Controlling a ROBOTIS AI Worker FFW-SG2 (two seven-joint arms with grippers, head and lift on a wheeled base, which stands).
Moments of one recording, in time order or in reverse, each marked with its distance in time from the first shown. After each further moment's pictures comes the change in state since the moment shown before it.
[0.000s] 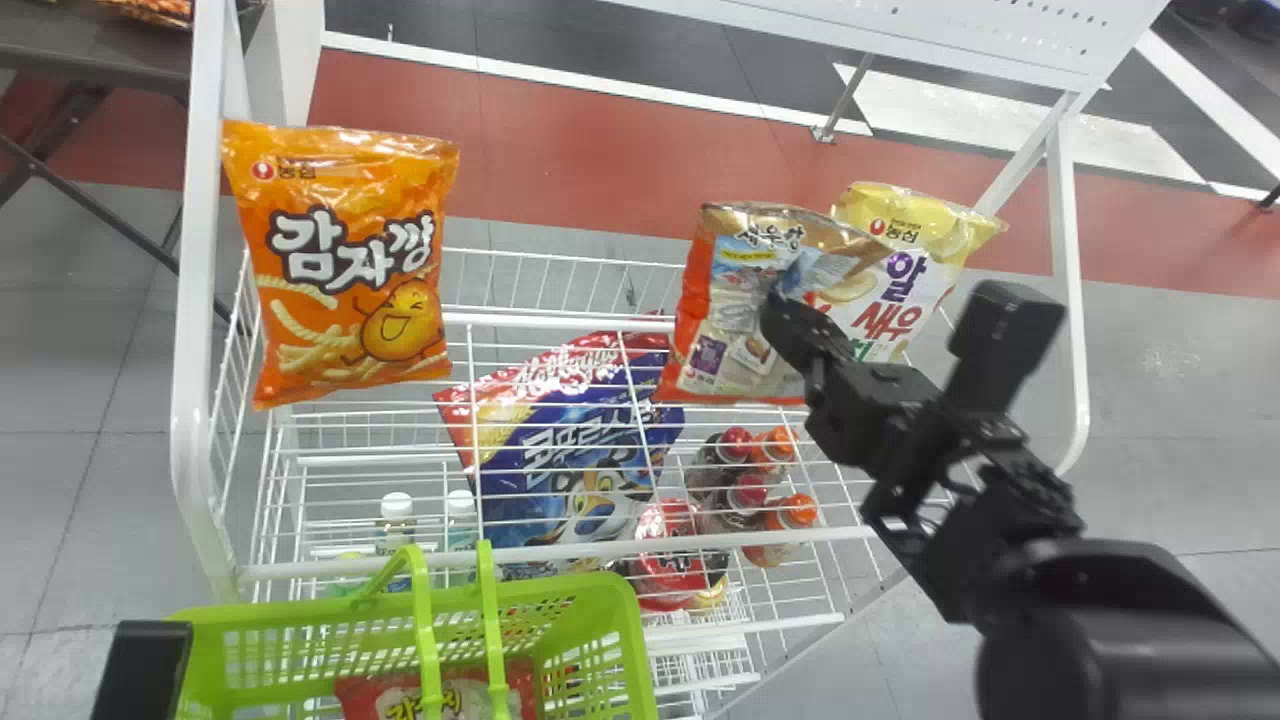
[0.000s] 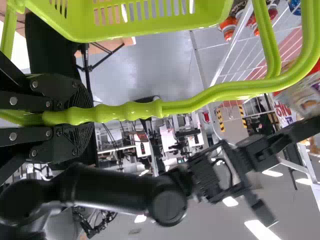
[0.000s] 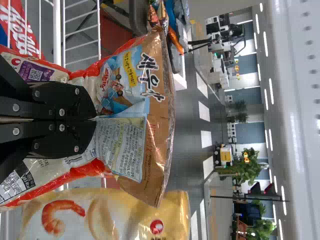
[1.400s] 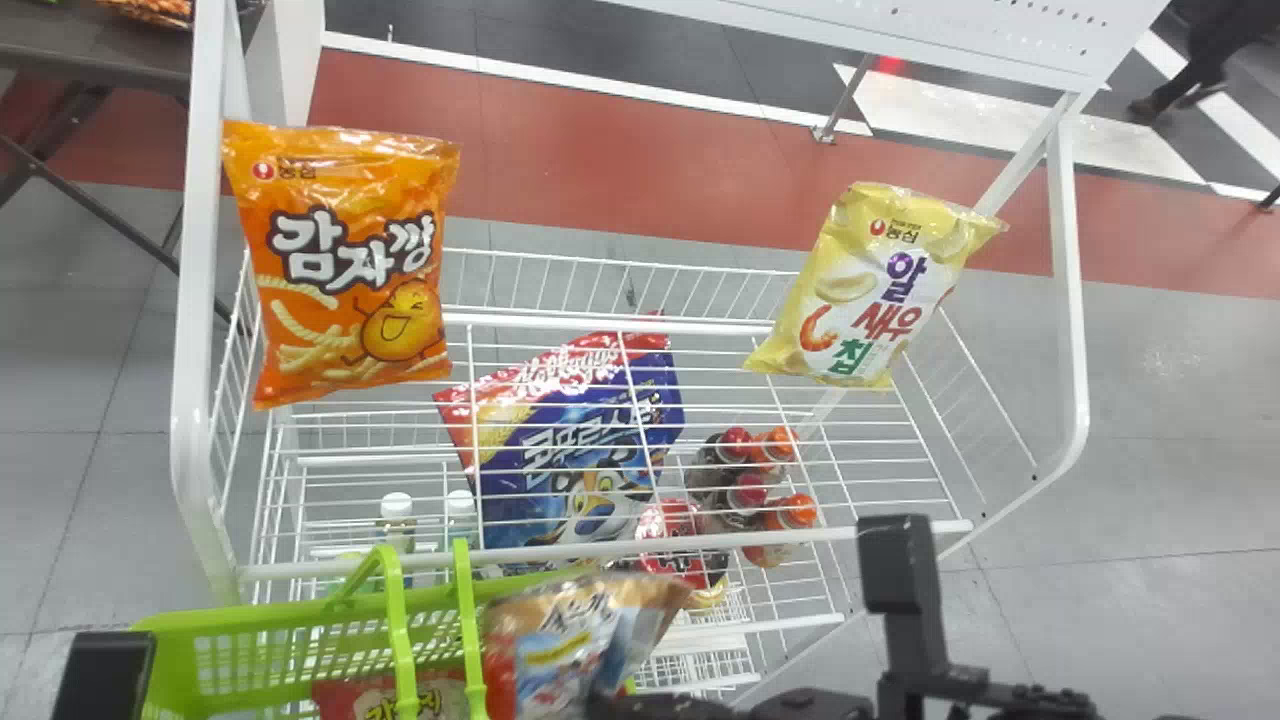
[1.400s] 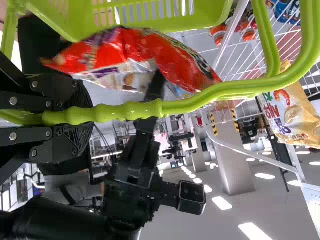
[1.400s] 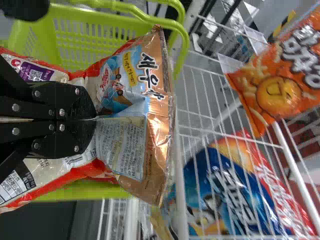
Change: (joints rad) left arm 0.035 -0.003 0.036 -0.038 0.017 0.000 0.015; right arm 0.284 0.000 -0.053 -0.301 -0.499 0.840 0.031
